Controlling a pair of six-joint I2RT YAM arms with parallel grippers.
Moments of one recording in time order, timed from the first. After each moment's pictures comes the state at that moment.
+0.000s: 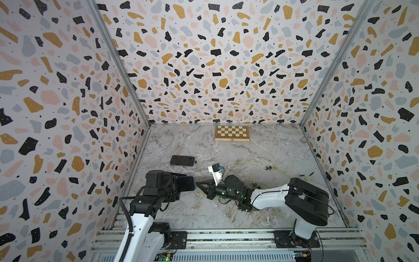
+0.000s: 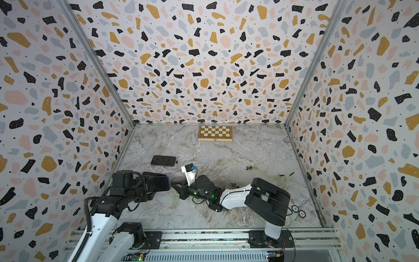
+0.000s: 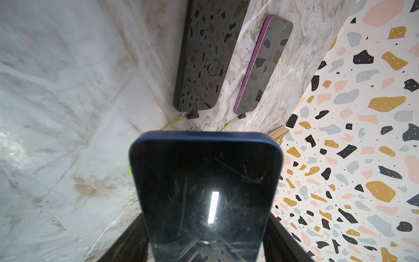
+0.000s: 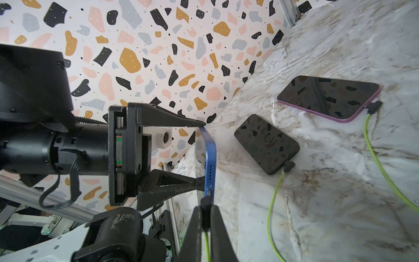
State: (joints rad) left arm -0.07 0.64 0.59 -0.78 0.23 -1.79; right arm 1.15 1.76 0.79 0.85 -0.14 0.69
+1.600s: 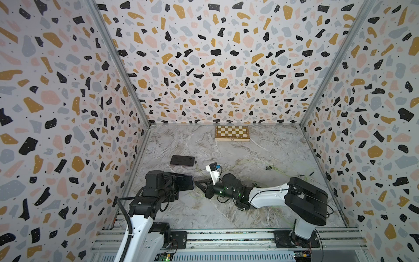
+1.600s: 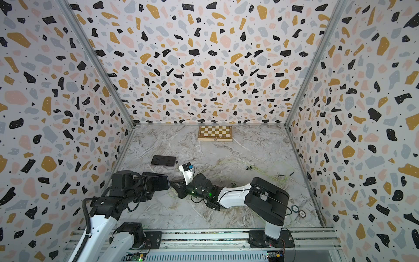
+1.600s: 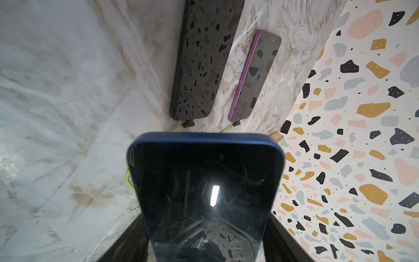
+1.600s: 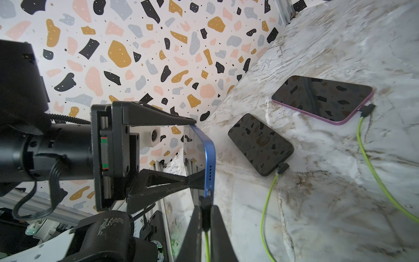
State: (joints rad) left arm -0.07 0.62 0.59 -0.78 0.19 -1.79; right arm 1.15 1.76 0.83 0.79 -0.13 0.66
